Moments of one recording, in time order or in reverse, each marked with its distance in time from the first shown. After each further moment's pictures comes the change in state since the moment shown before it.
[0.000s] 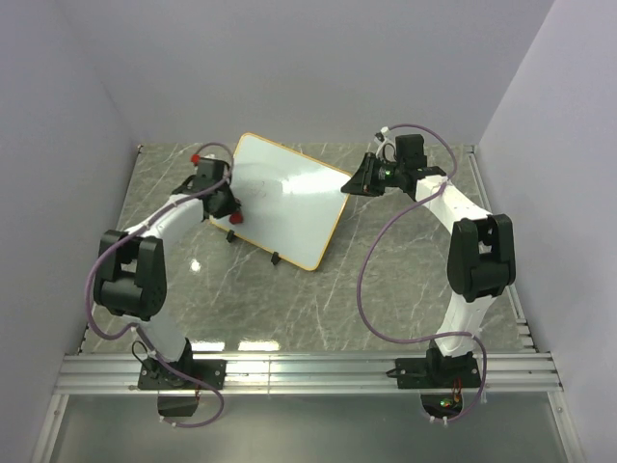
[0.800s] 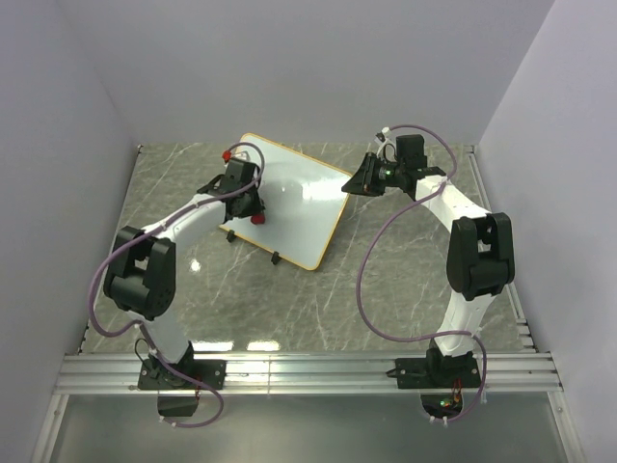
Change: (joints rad) left arm -0.115 0.035 0.054 -0.012 -0.072 0.021; right arm 0.000 0.014 0.000 0.018 -0.007 0.020
